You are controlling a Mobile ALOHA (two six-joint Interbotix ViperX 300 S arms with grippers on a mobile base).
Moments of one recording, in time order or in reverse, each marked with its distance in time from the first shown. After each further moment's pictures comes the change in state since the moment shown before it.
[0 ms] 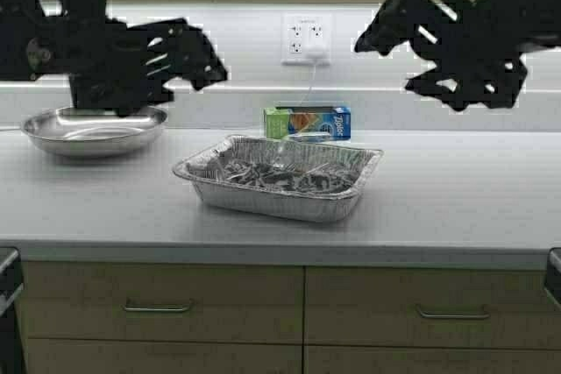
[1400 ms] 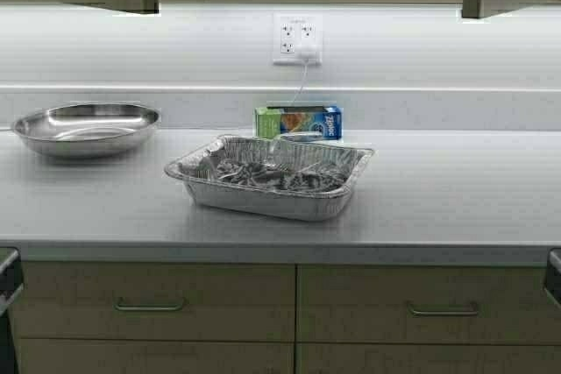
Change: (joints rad) left arm -0.103 -0.101 -0.647 -0.302 0.565 0.635; right arm -0.206 -0.066 -0.684 0.025 0.744 -0.877
